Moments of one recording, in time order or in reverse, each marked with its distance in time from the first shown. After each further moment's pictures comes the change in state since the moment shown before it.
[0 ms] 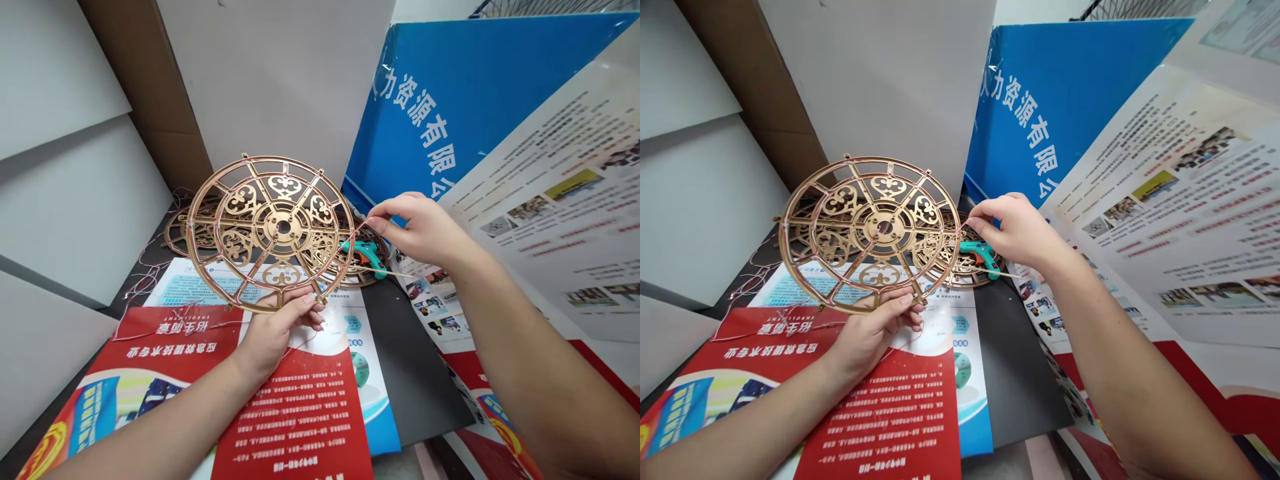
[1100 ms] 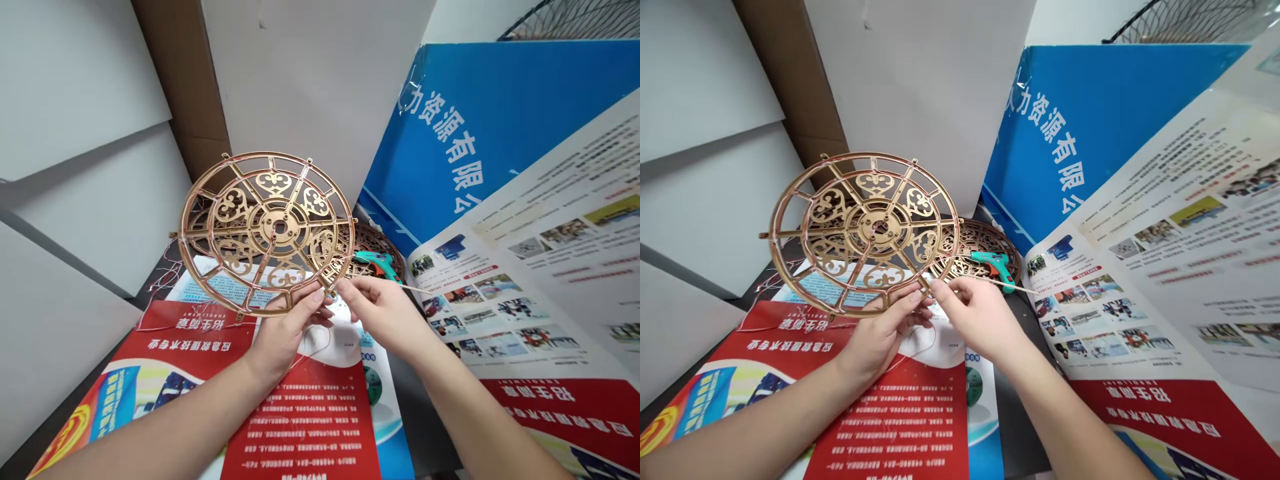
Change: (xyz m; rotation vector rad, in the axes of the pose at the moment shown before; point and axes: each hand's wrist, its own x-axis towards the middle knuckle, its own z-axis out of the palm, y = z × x) left_hand 0.003 0.000 0.001 -0.078 0.046 0.097; right_hand -0.055 -0.091 0.075 0.733 -0.232 0.567
